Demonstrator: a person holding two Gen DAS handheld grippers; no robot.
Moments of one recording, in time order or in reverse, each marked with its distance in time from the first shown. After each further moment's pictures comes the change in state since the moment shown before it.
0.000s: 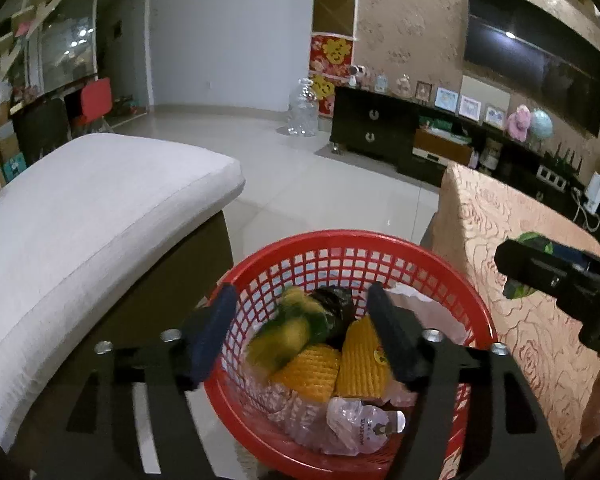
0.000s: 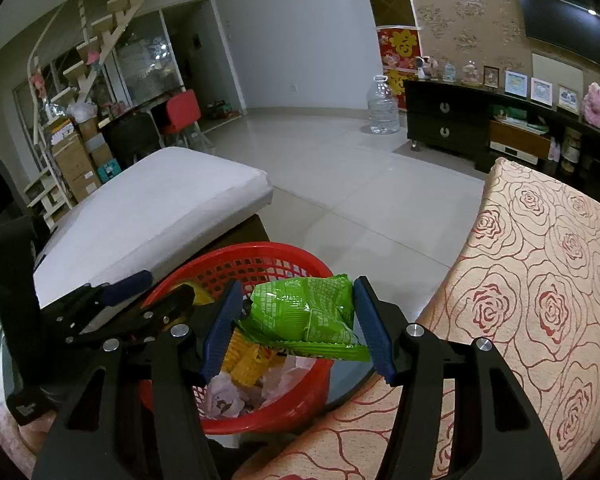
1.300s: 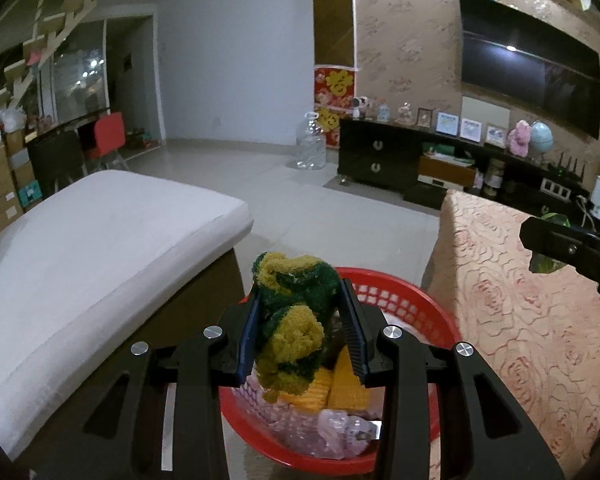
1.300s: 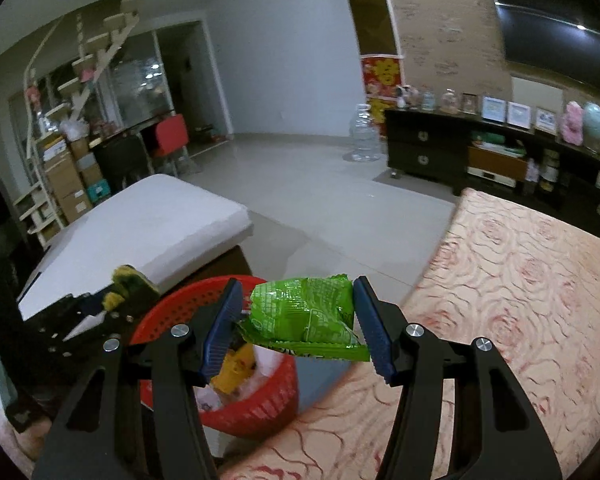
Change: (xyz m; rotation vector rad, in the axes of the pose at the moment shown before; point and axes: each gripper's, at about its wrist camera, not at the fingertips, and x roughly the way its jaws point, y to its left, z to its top) left arm -0.030 -0.024 0.009 0.040 -0.110 0.061; right arm -0.050 -0.017 0.015 -0.008 -0.096 -0.044
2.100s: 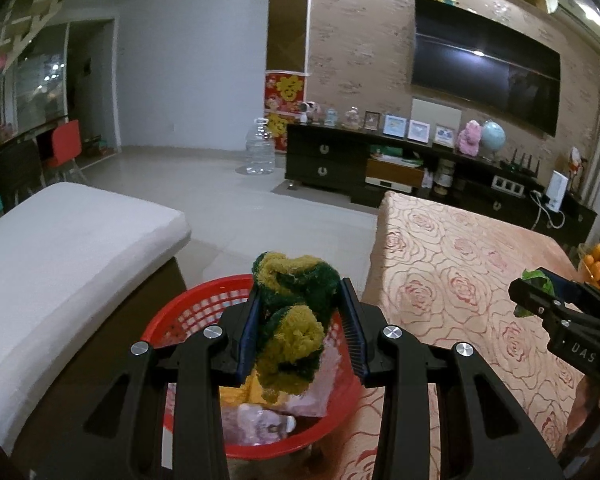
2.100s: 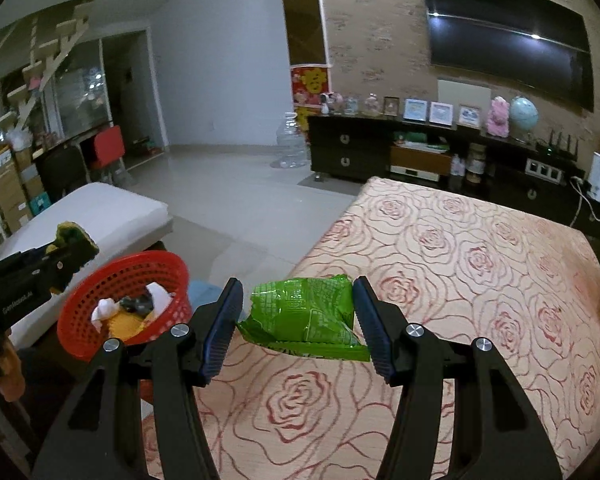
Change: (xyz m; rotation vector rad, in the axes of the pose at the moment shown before) left arm -0.031 -0.046 0.002 0.033 -0.020 -0.173; right arm -0.057 -0.061 -0.055 0.046 -0.047 -0.256
